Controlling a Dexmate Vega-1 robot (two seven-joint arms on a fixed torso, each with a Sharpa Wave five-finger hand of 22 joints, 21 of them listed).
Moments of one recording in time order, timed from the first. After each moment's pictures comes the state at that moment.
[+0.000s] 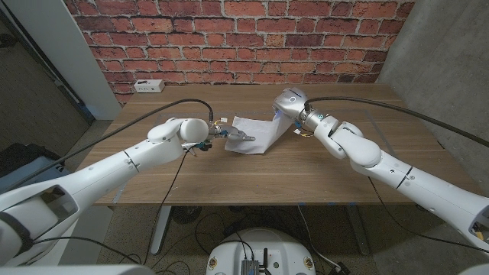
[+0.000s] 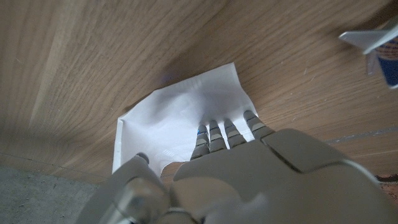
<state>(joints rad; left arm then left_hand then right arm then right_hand) 0.54 0.82 0.84 -1.82 0.42 0.34 -0.55 0.05 0.05 0.14 0.14 0.29 0.04 0.04 0.20 0.17 0.03 0.01 0.22 0.18 -0.04 0.01 0.19 0.17 0.00 0.09 0.32 0.18 -0.68 -0.82 -0.76 -1.89 -1.26 -0.15 -0.03 1.41 0.16 0.35 -0.16 0.18 1.02 -0.09 0.34 0.22 0.90 -0.09 0.44 0.28 0.82 -0.10 0.61 0.50 0.57 -0.05 0.42 0.23</state>
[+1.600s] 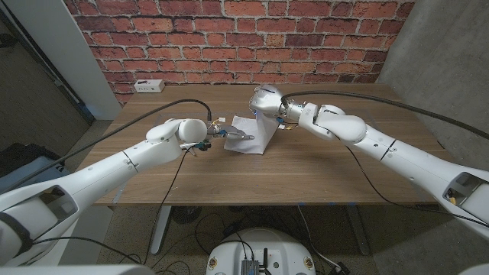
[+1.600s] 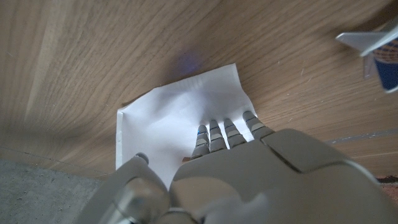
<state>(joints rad) 0.54 0.82 0.83 -1.78 0.39 0.32 -0.53 0.05 0.05 0.12 0.14 0.30 0.05 0.03 0.20 0.17 0.03 0.02 0.21 0.18 -0.03 0.00 0.19 0.17 0.01 0.09 0.31 0.18 -0.46 -0.74 -0.88 -1.76 -1.33 0.15 -0.07 1.41 0.17 0.34 -0.15 0.18 1.03 -0.08 0.32 0.22 0.90 -0.08 0.43 0.27 0.82 -0.10 0.59 0.52 0.54 -0.05 0.45 0.23</state>
